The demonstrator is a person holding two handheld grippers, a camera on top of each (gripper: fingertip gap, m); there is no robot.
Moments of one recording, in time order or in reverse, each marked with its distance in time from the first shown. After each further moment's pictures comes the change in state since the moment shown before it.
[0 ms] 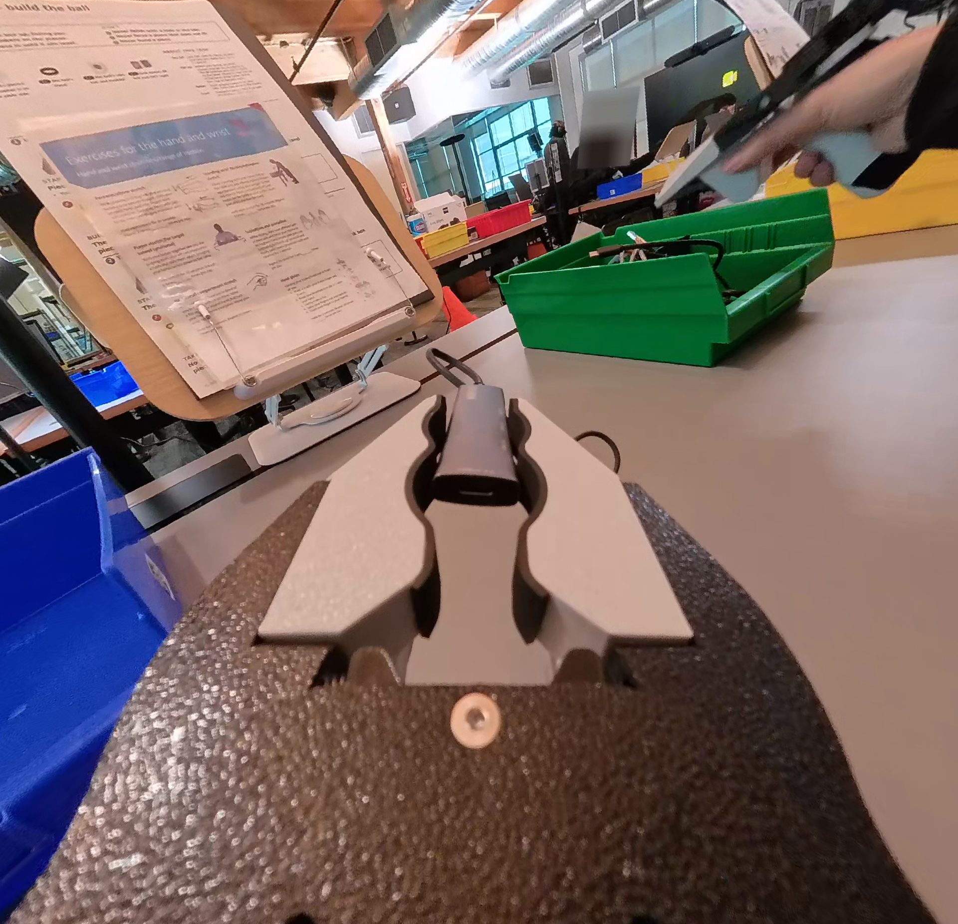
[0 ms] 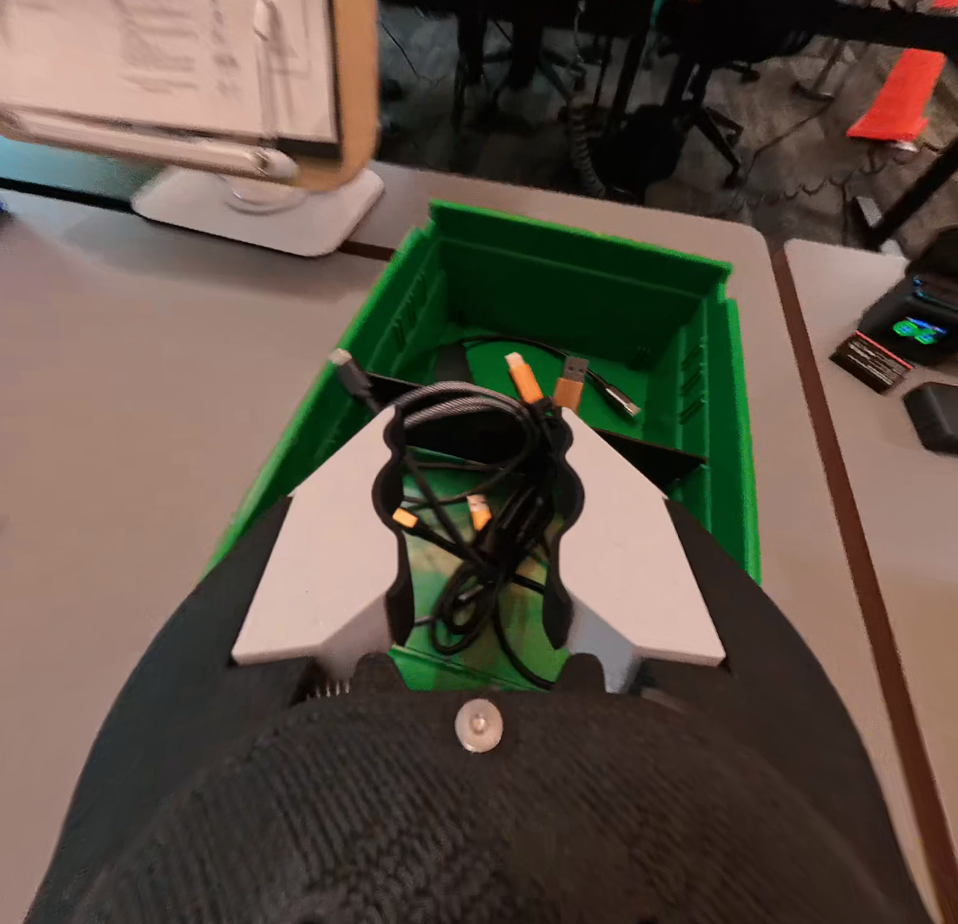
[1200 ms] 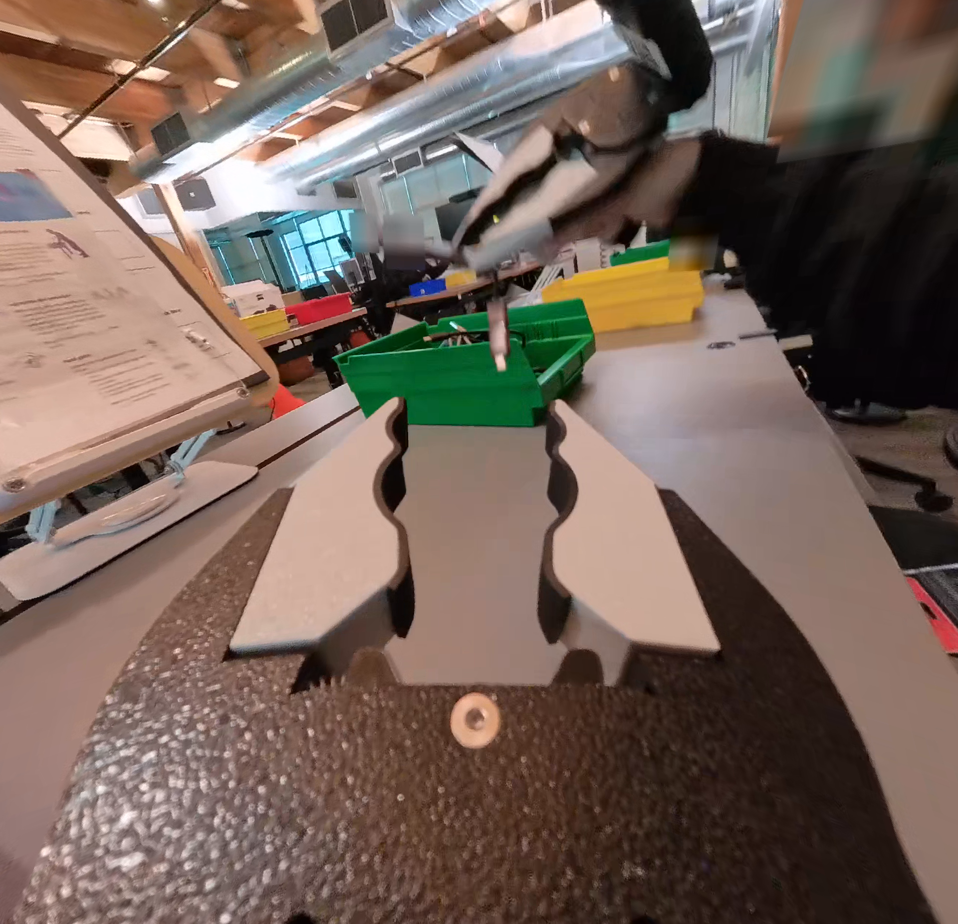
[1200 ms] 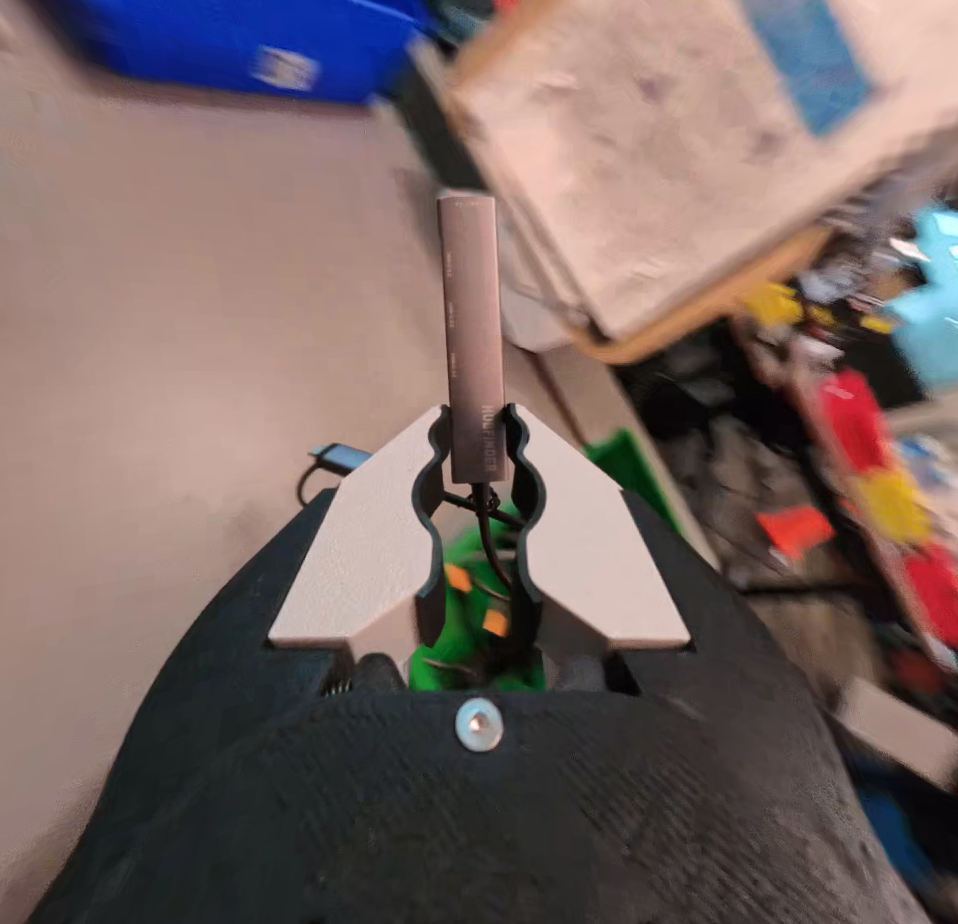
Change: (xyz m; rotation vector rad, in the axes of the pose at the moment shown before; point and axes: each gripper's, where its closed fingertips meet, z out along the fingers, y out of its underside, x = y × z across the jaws) left arm 0.041 -0.028 -0.019 0.190 0.398 -0.116; right arm -0.165 -0.032 -0.059 0.137 -0.239 -0.826
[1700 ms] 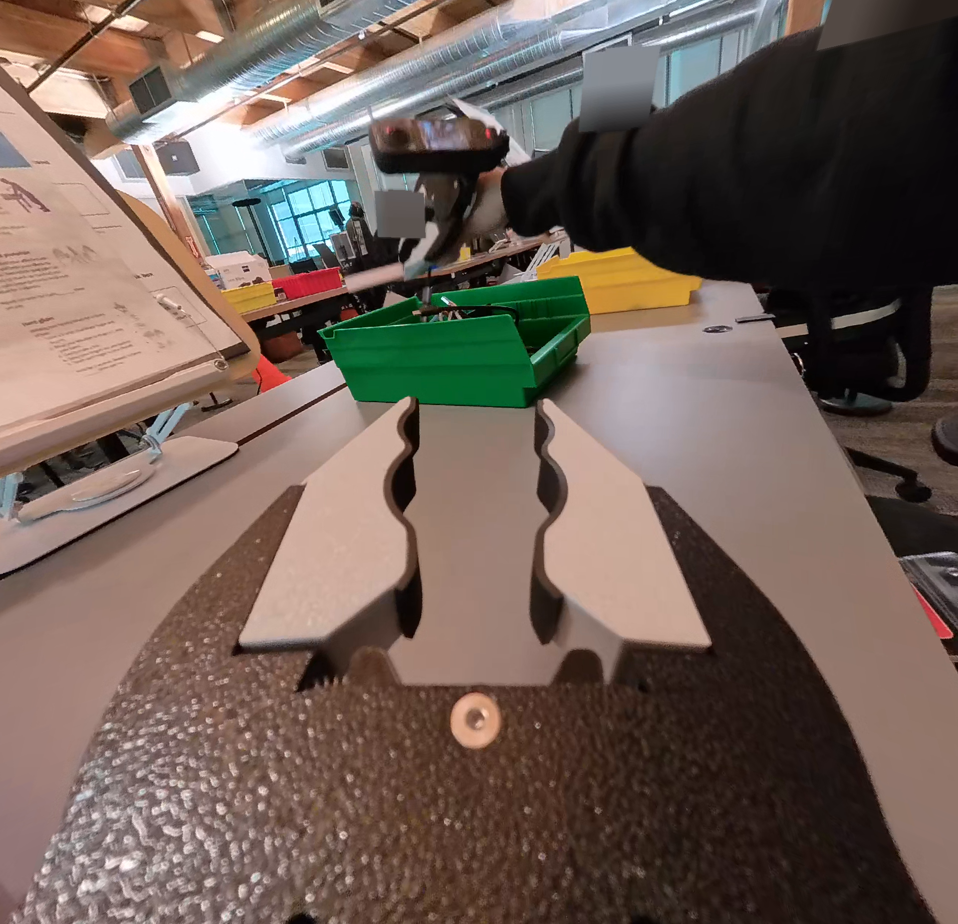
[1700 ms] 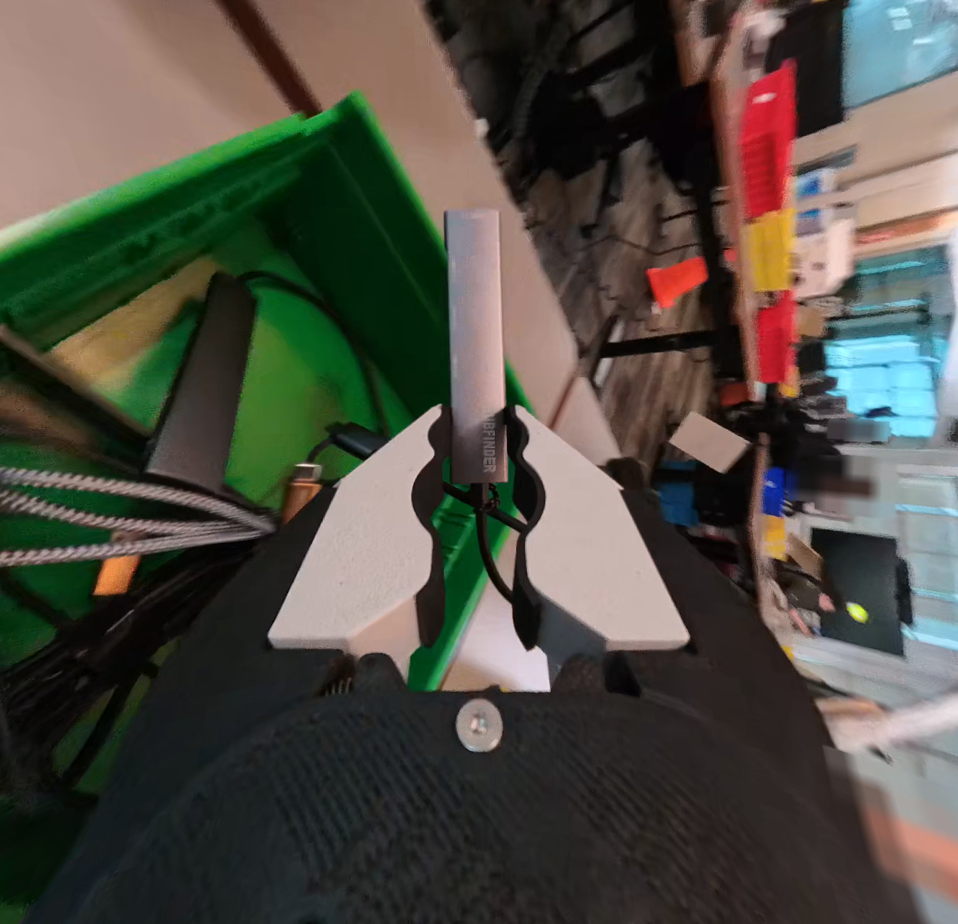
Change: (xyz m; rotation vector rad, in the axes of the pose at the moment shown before) left arm 0.005 0.016 0.006 -0.044 0.007 -0.027; right arm 0.174 0.177 0.092 -0.570 0.215 -0.065
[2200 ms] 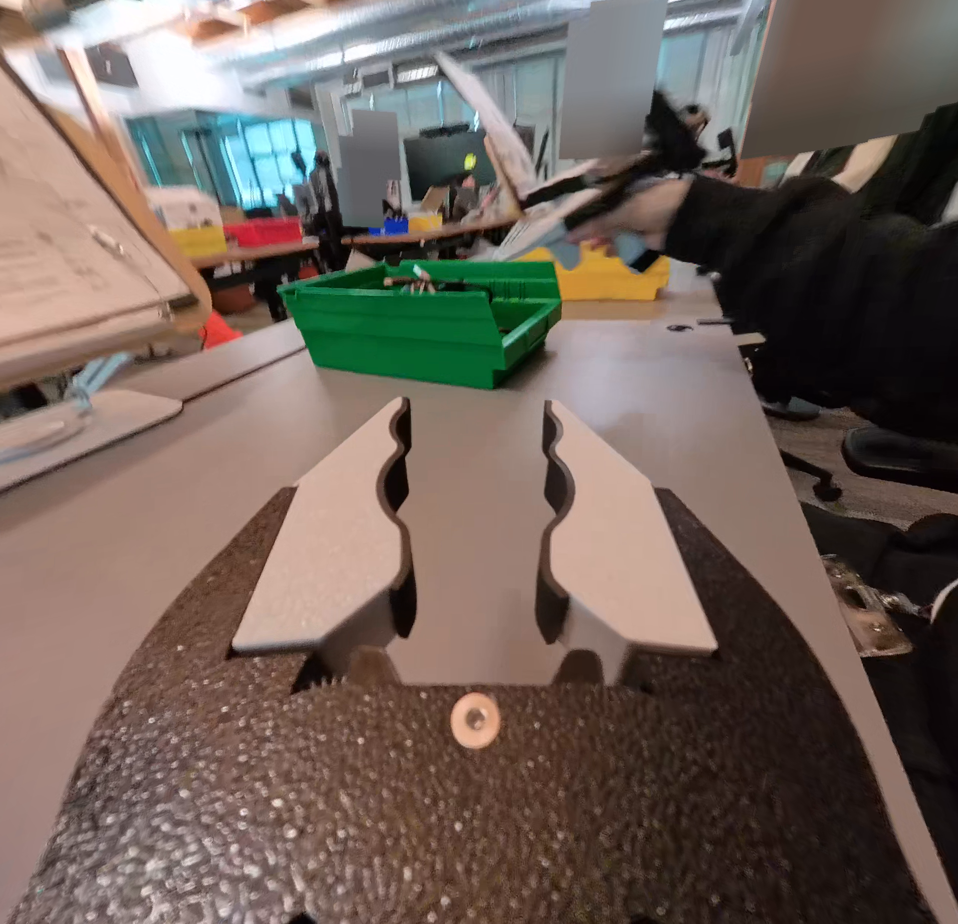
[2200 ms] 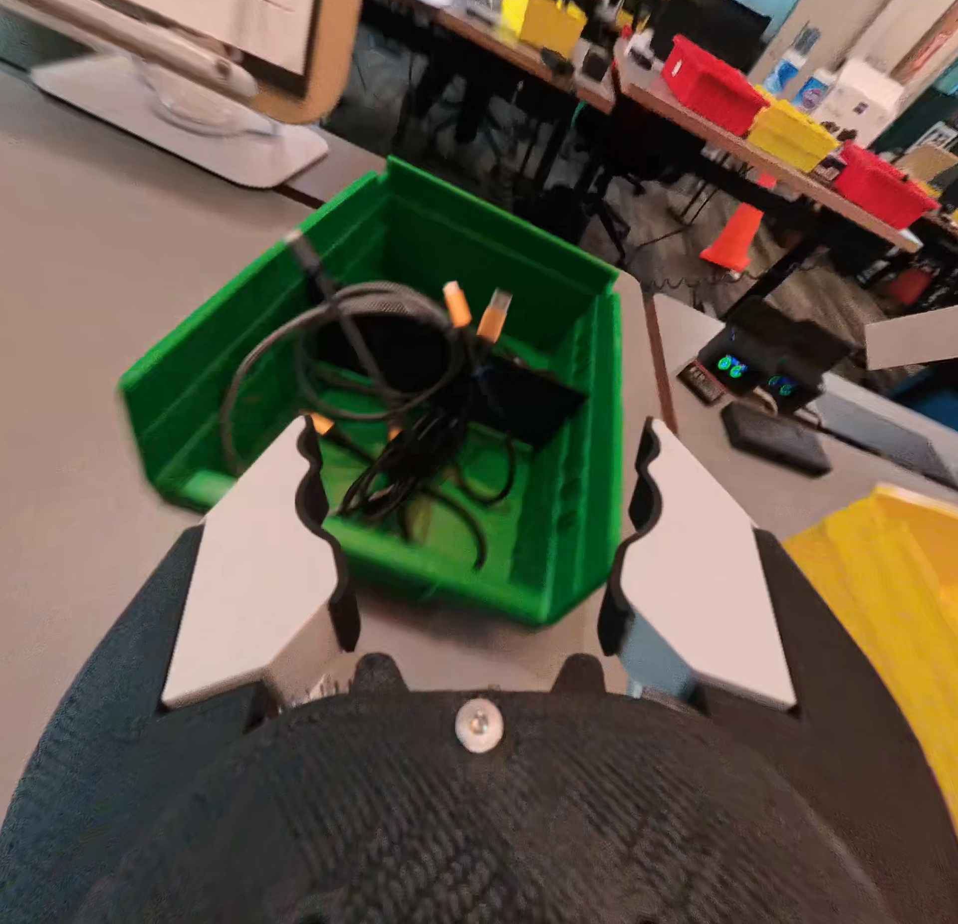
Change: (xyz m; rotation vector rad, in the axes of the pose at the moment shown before) left arm 0.008 0.005 -0.001 -0.055 0.051 -0.116; right arm -0.075 0.078 -0.139 0.324 0.012 0.689
